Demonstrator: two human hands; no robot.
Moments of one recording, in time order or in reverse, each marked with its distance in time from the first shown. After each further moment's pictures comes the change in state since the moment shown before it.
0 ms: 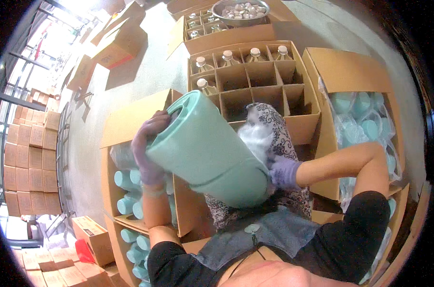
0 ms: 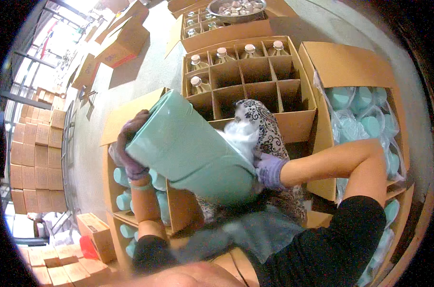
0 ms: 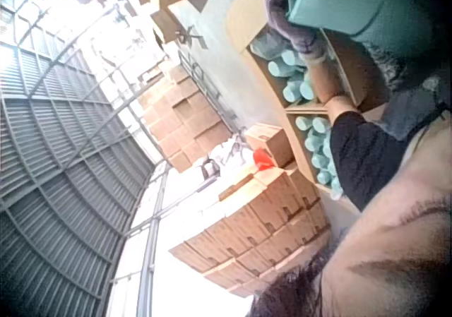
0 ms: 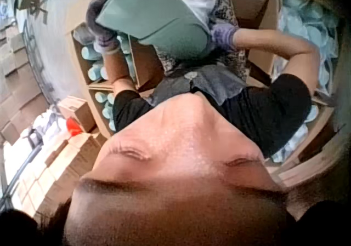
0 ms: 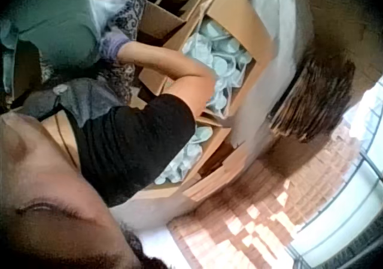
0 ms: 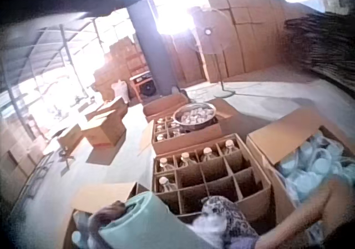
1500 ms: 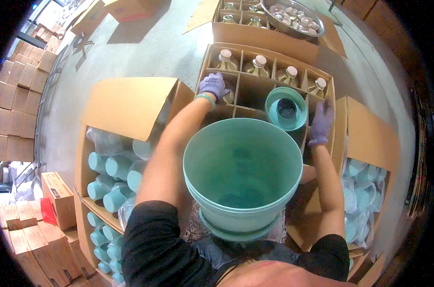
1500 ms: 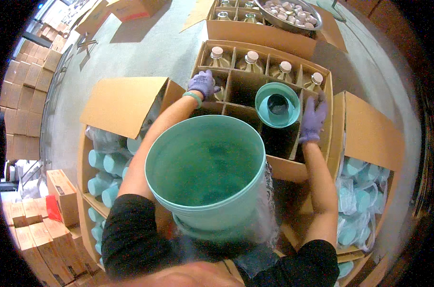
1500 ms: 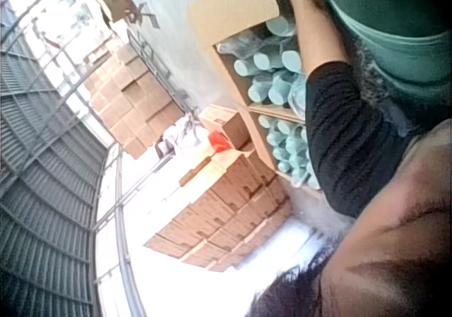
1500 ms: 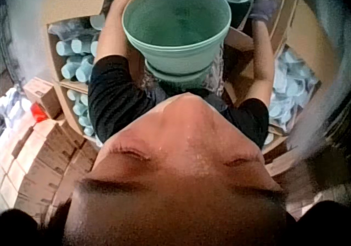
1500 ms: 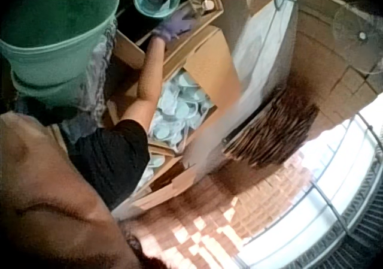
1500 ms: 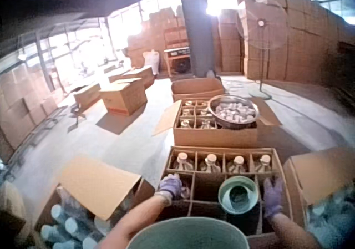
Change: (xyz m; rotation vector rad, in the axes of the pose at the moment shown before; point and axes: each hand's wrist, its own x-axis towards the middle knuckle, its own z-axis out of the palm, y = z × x) left_hand 0.099 -0.356 0.051 1.198 -0.557 -0.922; right_hand 0.041 0.307 0.049 0.829 1.504 1.168
